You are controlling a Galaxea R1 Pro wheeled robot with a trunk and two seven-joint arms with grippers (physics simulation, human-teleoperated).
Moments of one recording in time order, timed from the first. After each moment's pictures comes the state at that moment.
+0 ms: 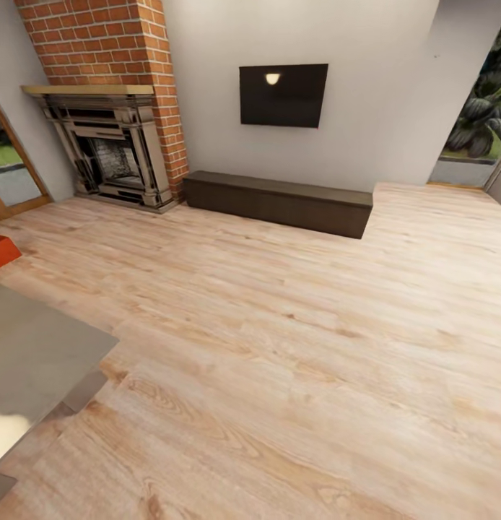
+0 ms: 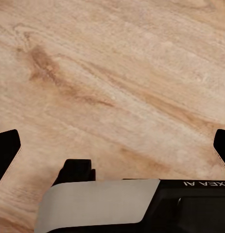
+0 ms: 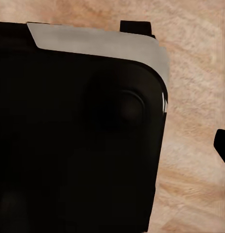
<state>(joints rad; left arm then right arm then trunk) -0.24 -0.05 -0.14 -0.18 0.15 -0.26 0.05 -0.24 -0.03 0.05 0.04 0.00 -0.03 0.09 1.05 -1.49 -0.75</state>
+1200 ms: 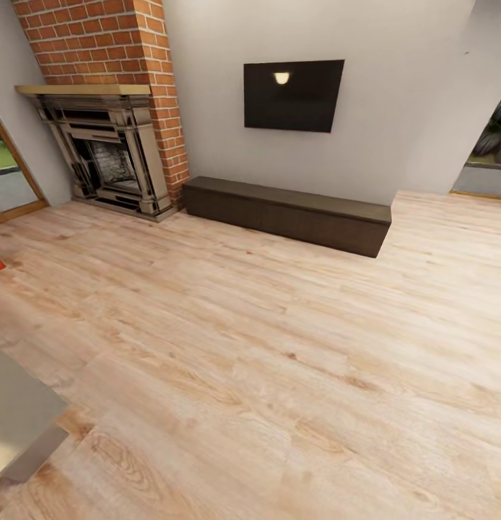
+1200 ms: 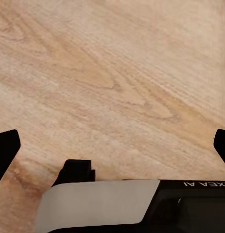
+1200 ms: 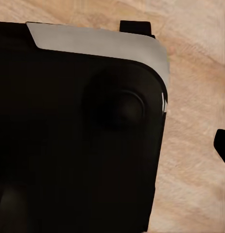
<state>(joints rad) -0.24 -0.05 -0.14 -0.18 0.15 -0.27 0.05 -0.24 -0.03 0.05 0.04 0.00 -0.03 0.09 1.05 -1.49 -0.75</state>
